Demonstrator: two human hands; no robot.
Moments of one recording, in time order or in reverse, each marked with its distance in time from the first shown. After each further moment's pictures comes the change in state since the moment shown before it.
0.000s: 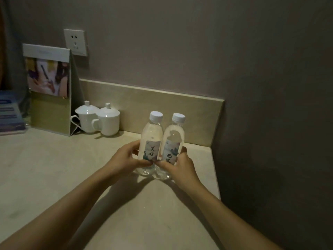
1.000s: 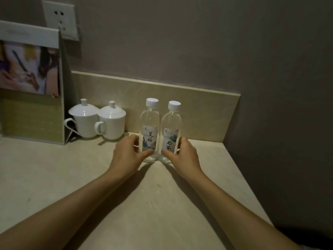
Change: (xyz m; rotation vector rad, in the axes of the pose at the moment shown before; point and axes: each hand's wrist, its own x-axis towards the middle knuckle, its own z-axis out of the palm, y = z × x) left_hand 0.060 -0.065 -0.055 0.192 0.190 0.103; right_hand 0.058 -0.022 0.082 -0.397 0.310 0.063
